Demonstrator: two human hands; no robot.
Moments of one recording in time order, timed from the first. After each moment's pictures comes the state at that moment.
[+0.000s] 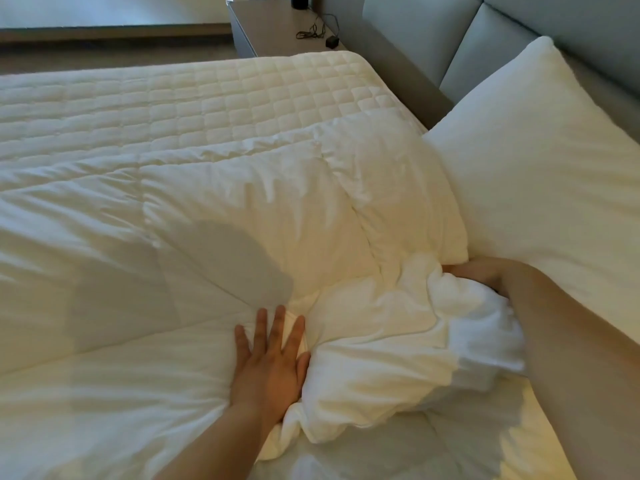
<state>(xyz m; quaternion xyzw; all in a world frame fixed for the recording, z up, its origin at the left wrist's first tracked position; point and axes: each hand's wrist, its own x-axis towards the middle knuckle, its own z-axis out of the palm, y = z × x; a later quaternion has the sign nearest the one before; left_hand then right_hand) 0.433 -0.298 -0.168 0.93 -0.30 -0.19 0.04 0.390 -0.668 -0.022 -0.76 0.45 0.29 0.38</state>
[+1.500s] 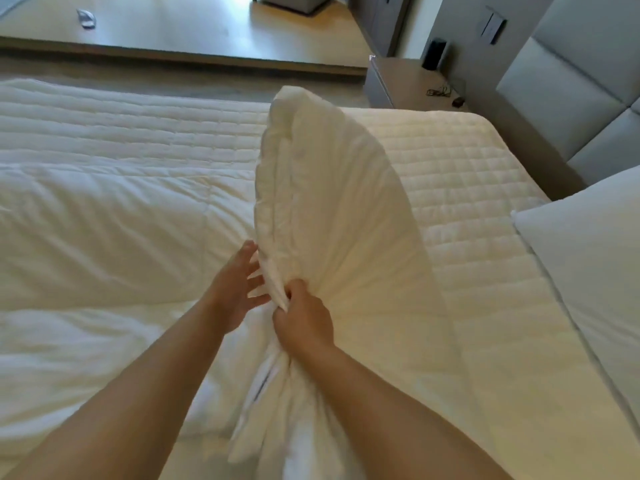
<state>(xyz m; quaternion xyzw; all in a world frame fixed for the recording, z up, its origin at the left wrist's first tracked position) 0.556 0.057 0.031 0.59 0.15 -0.27 0.75 0.482 -0.057 0.025 -0.92 0.16 0.10 0.34</state>
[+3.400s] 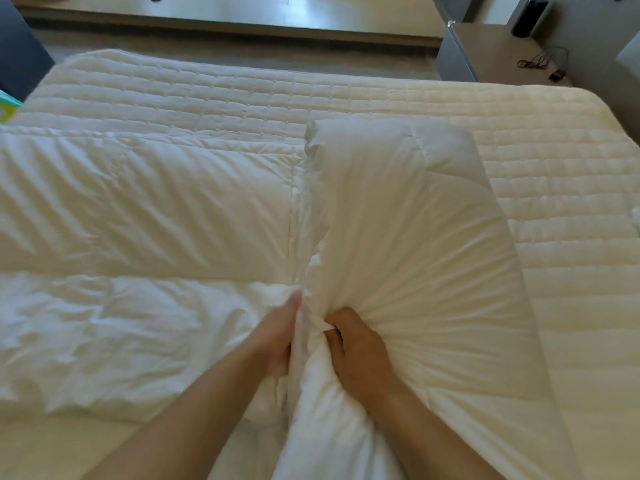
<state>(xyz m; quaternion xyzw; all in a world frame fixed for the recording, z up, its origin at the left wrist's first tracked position) 0.524 0.152 -0.008 0.60 0.24 -0.37 0.67 0.462 0.009 -0.056 -0.92 -0.01 0.01 0.39</state>
